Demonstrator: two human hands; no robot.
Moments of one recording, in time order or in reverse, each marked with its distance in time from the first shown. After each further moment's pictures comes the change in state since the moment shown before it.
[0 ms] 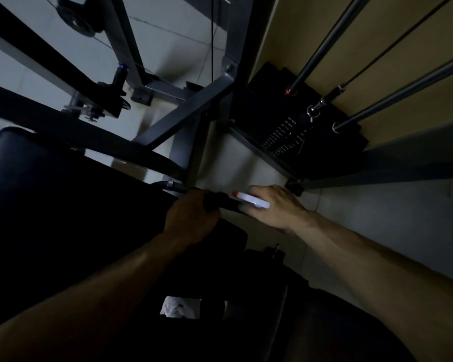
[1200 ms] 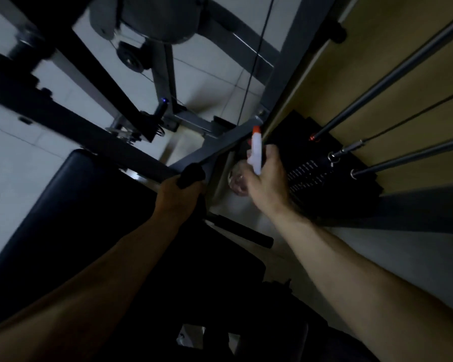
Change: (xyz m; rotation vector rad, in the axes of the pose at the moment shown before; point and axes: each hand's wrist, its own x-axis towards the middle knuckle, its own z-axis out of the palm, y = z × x) left_hand -0.001 -0.030 -0.112 -0.862 0.381 -0.234; right_hand 0.064 -0.142 -0.065 0.637 0.582 0.017
